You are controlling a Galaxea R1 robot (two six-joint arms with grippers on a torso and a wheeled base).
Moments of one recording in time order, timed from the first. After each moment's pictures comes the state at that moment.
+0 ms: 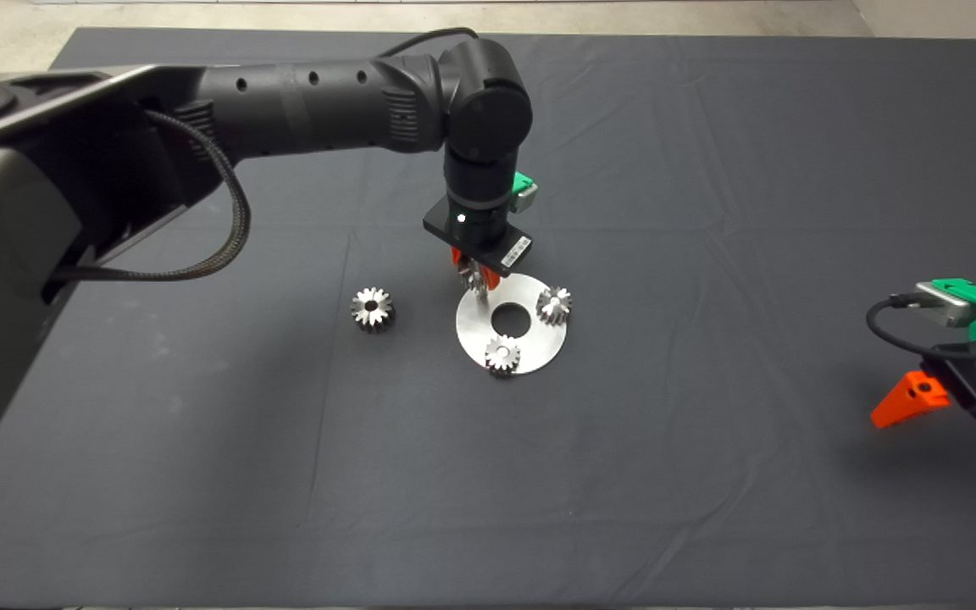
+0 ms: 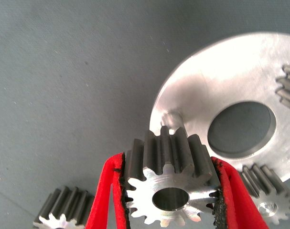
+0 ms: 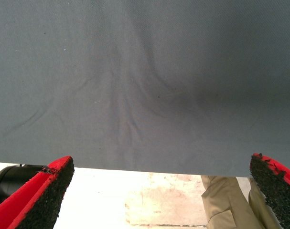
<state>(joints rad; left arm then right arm) -0.46 2.95 -1.57 0.26 1.51 -0.78 0.46 1.83 -0.73 -0.01 -1.53 1.09</state>
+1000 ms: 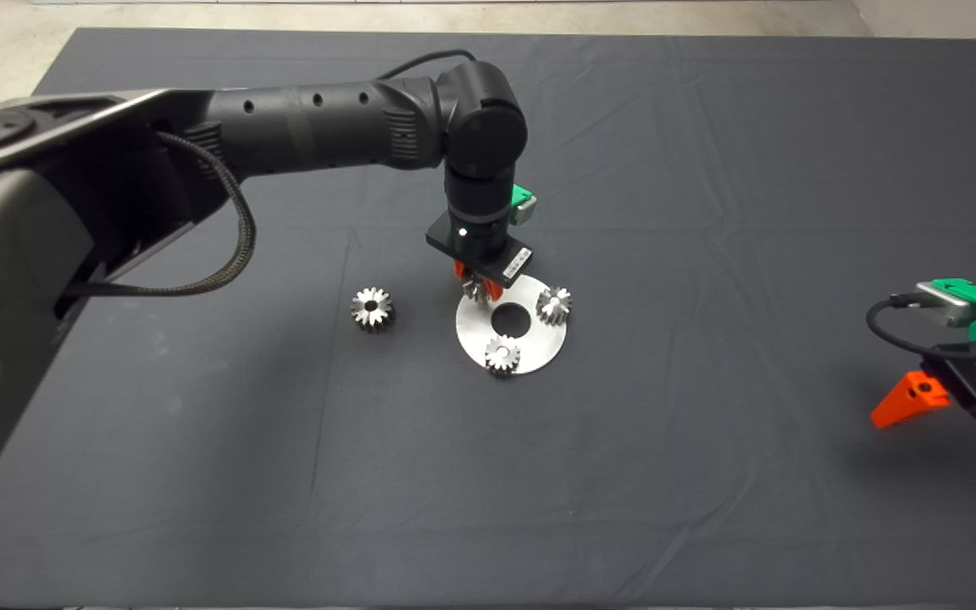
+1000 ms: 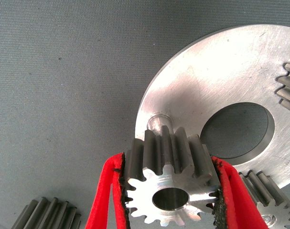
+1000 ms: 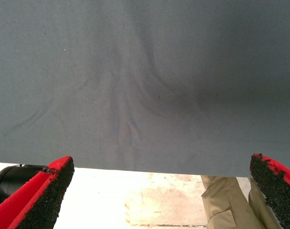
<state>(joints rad) -0.42 2.95 -1.58 0.26 1.48 -0.78 0.46 1.83 -0.73 -0.01 -1.53 1.09</state>
